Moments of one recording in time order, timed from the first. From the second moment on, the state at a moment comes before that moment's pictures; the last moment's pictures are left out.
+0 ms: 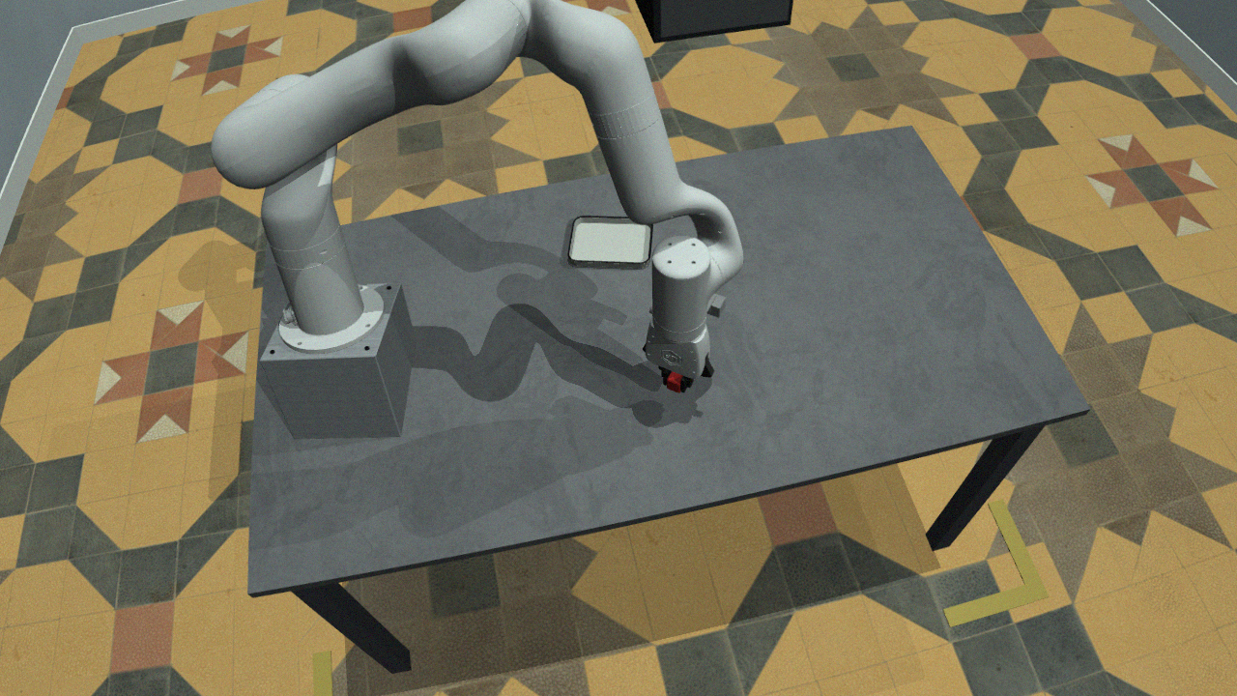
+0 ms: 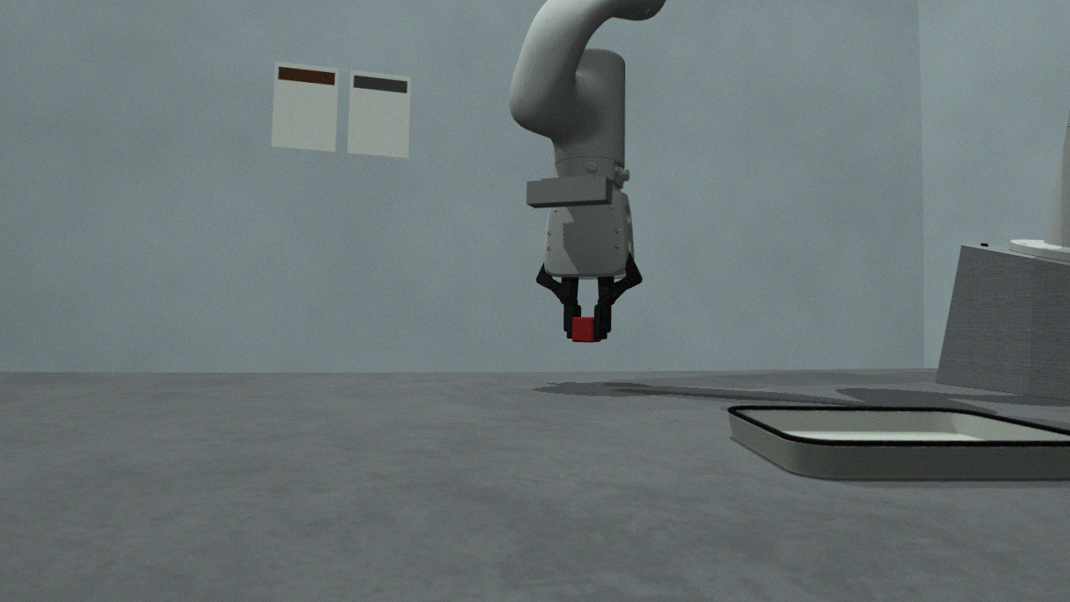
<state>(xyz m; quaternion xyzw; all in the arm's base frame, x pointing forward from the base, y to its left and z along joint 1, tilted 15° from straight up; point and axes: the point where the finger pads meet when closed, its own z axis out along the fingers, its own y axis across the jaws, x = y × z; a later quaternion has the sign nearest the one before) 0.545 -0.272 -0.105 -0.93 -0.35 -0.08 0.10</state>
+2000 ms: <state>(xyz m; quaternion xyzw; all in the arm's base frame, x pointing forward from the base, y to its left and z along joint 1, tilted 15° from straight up) 0.565 0.114 -0.008 -0.93 -0.35 -0.08 0.10</state>
